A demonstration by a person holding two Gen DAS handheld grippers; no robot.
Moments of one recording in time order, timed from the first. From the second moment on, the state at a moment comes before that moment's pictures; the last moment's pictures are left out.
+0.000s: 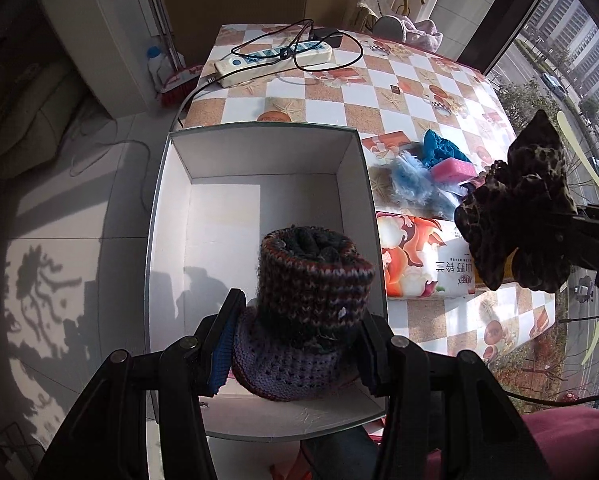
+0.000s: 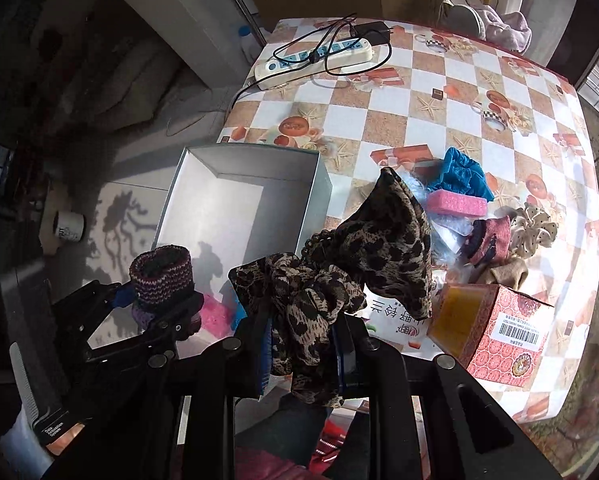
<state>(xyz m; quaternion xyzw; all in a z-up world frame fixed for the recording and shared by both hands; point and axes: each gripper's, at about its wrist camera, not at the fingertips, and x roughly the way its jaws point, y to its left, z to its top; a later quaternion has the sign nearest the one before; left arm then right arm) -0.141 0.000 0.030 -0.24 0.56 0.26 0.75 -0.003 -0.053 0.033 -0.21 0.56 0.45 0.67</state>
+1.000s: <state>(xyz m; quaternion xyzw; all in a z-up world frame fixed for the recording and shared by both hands) -0.173 0.045 0.006 -0.30 0.55 0.30 0.72 -0.035 0.018 0.003 -0.27 0.57 0.48 0.61</state>
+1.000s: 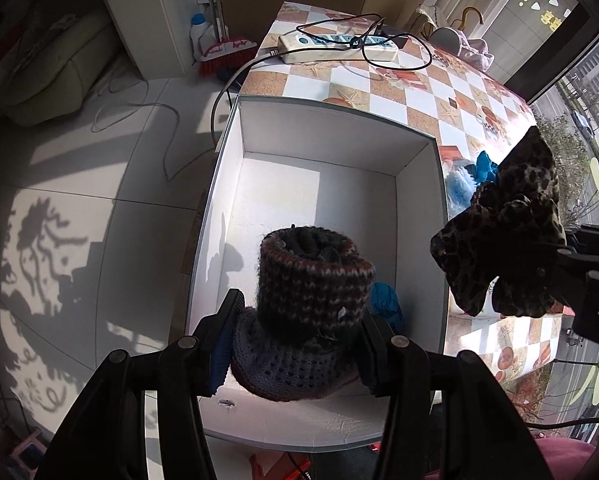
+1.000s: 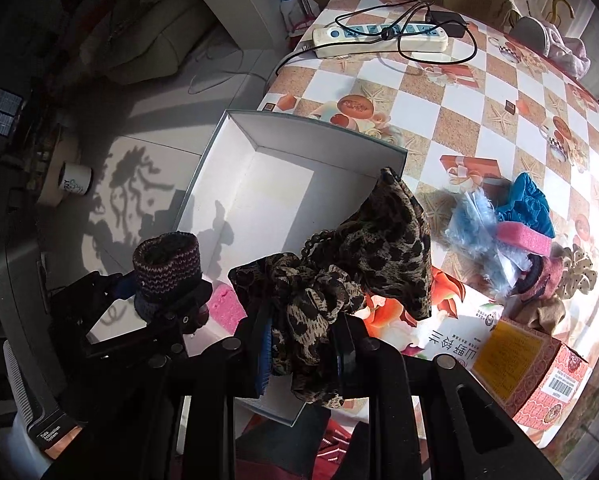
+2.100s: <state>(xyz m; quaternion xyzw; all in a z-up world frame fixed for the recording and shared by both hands) -0.158 0.067 -0.003 -0.34 0.53 0.32 0.71 -0.012 0.053 0.003 -0.28 0.56 0.46 0.63</state>
